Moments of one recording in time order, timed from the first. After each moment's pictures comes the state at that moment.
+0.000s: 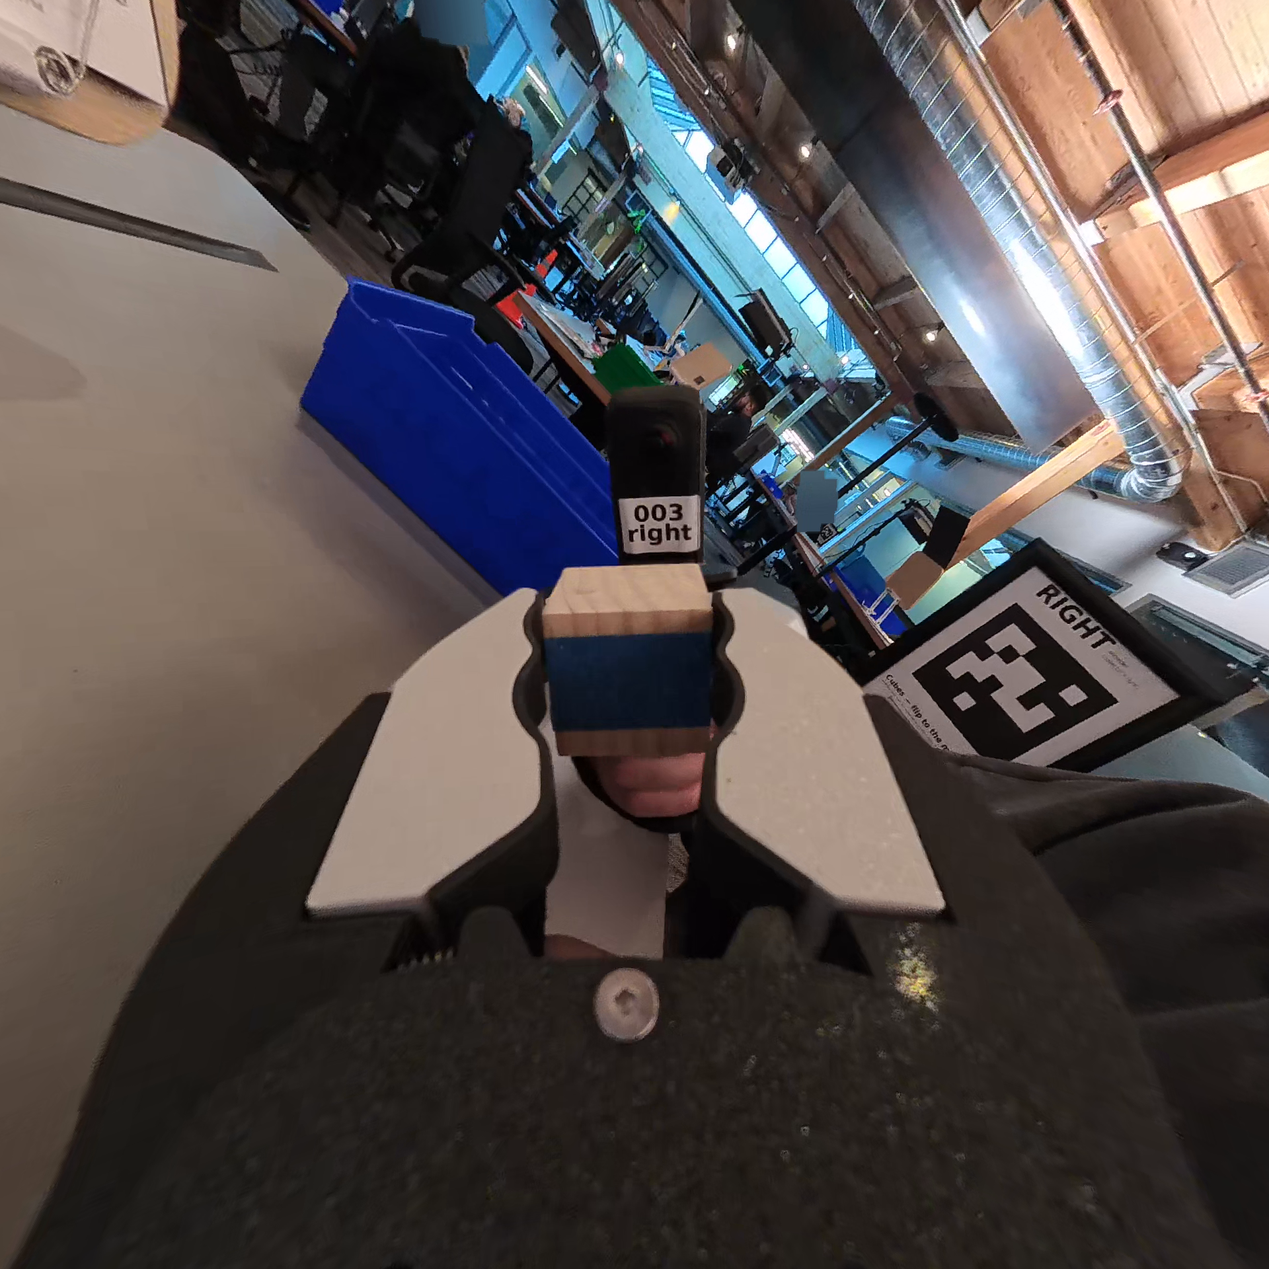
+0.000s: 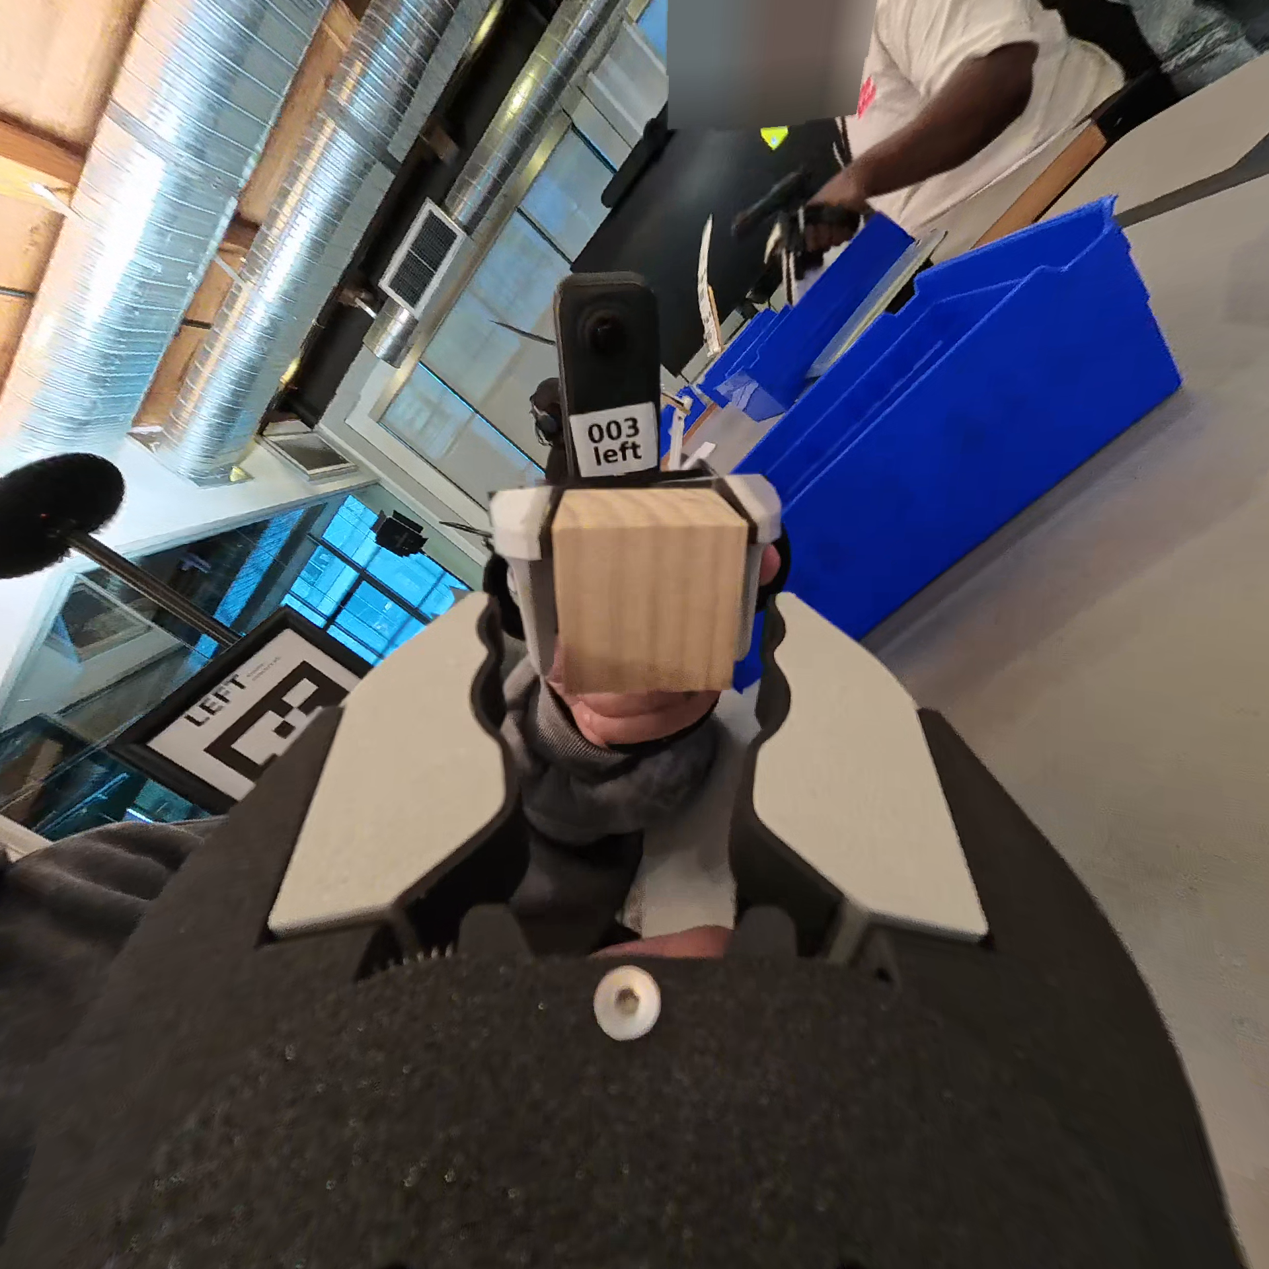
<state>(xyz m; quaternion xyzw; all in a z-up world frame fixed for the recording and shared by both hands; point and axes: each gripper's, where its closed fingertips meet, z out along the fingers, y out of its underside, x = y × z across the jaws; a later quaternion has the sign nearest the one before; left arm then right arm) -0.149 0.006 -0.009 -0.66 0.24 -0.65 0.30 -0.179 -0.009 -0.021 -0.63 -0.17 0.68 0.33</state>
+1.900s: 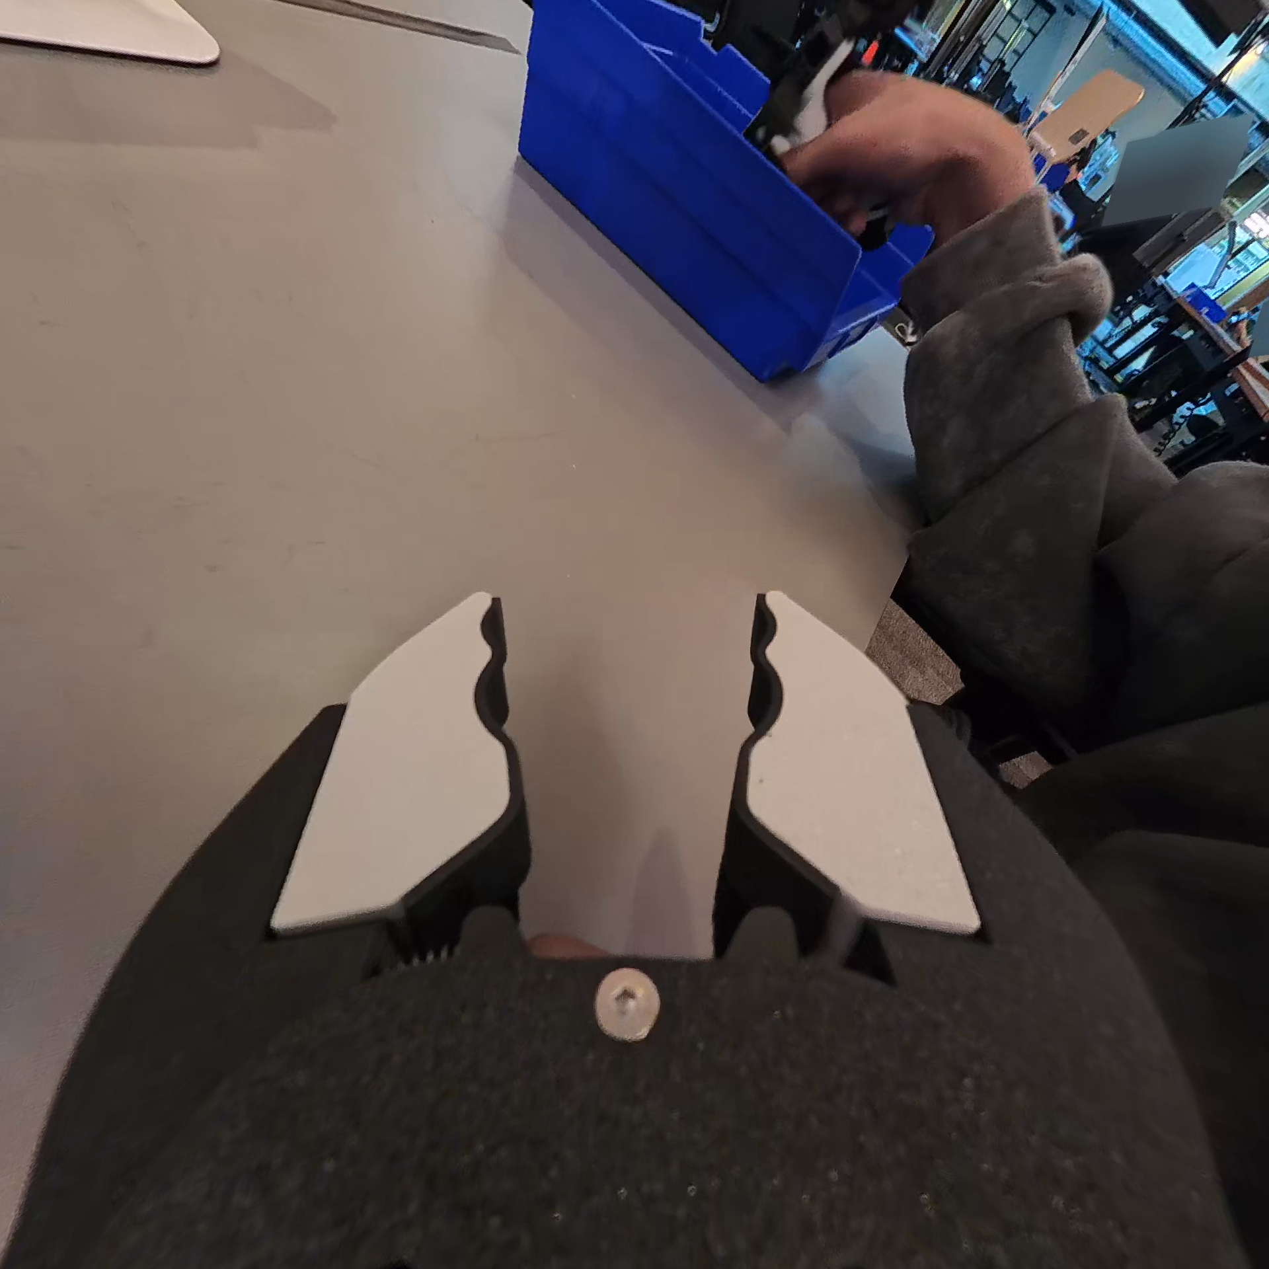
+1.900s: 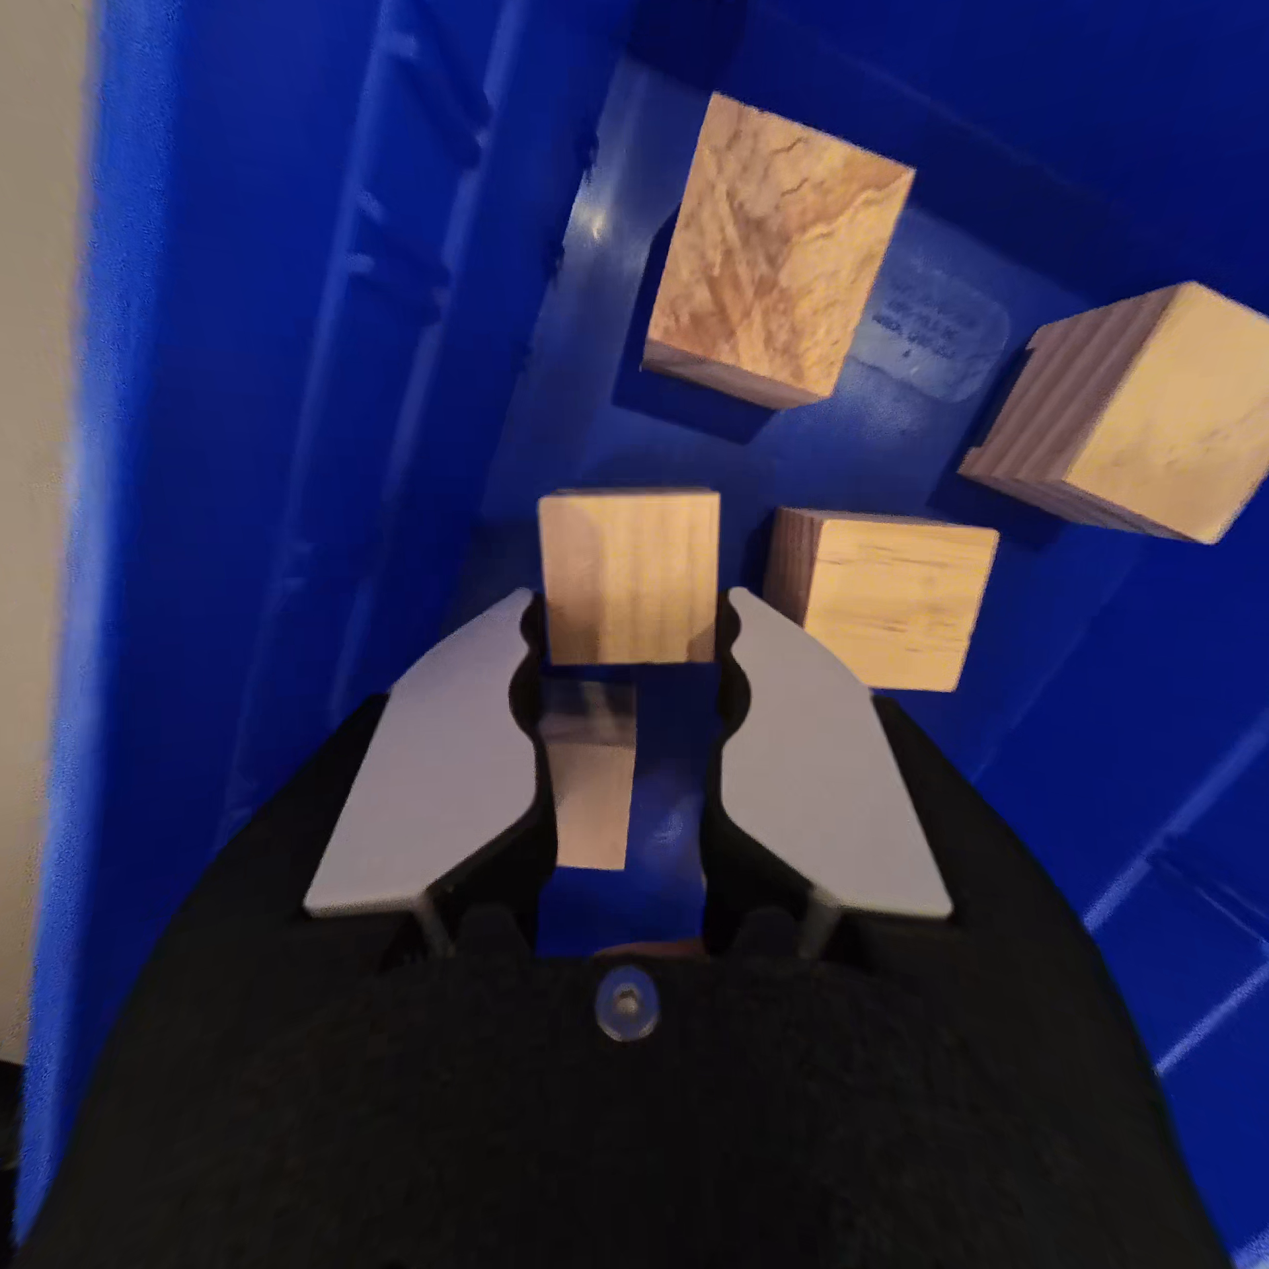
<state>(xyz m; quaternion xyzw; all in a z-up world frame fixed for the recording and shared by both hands) -0.196 -0.085 -0.120 -0.78 0.30 -0.42 0.37 0.174 0.078 -0.176 -0.98 -0.14 0.02 0.13</state>
